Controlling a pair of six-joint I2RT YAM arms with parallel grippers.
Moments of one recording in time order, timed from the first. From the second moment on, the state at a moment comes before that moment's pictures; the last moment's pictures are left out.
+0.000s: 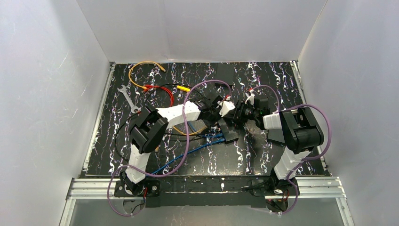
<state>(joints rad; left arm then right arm) -0.83 2.03 1.46 -0.47 0.08 0.28 0.23 1.76 0.67 0.46 -0.63 0.65</state>
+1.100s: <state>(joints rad) -0.86 2.00 1.39 -0.41 -0.06 0.22 0.27 1.86 0.65 0.70 -0.67 0.68</state>
